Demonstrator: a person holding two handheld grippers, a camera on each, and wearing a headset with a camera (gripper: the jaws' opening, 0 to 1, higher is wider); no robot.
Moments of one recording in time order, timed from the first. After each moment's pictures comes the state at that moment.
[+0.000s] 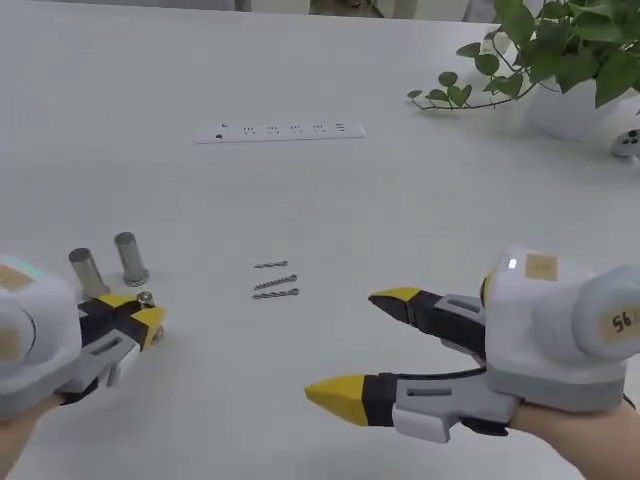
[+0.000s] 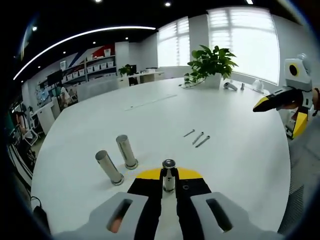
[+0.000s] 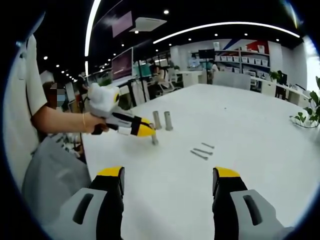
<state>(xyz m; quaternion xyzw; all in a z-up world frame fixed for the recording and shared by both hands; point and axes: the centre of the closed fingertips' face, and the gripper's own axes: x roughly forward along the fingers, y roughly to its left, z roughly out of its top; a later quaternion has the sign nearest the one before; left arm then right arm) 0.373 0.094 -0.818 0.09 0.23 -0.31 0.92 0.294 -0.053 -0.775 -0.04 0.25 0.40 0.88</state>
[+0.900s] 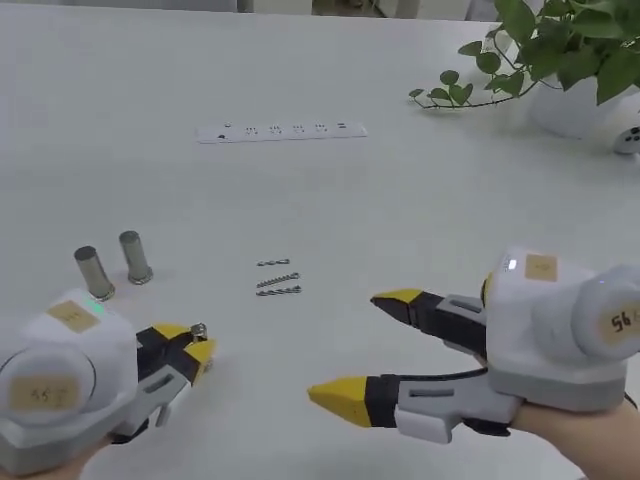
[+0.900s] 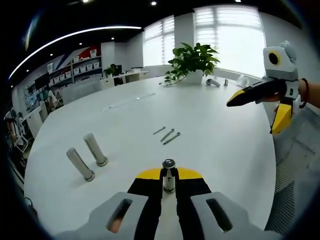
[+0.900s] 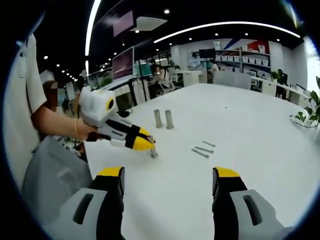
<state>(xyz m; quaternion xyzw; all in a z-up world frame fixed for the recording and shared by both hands) 0.338 0.055 -0.825 0.10 0.24 -0.36 0.90 0.289 -0.053 -0.777 -0.04 0.25 0.40 0.88</state>
